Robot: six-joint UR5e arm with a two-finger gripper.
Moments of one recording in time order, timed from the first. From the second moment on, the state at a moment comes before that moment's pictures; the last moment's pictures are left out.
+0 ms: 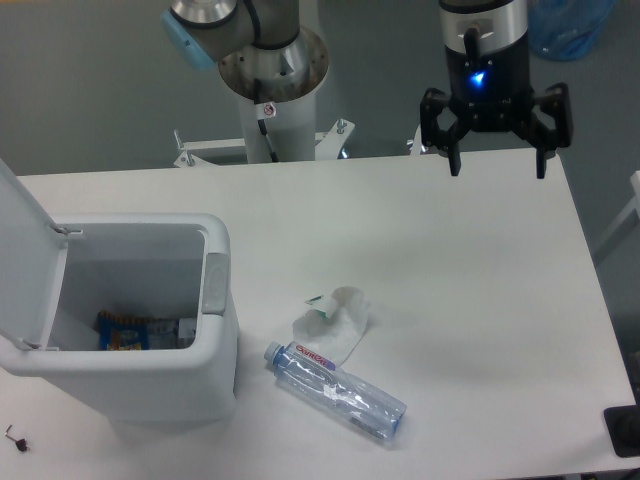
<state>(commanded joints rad) 2.66 -1.67 -1.41 -1.21 1.60 1.02</state>
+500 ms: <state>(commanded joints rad) 2.66 -1.68 -1.43 -1.19 1.59 0.98</state>
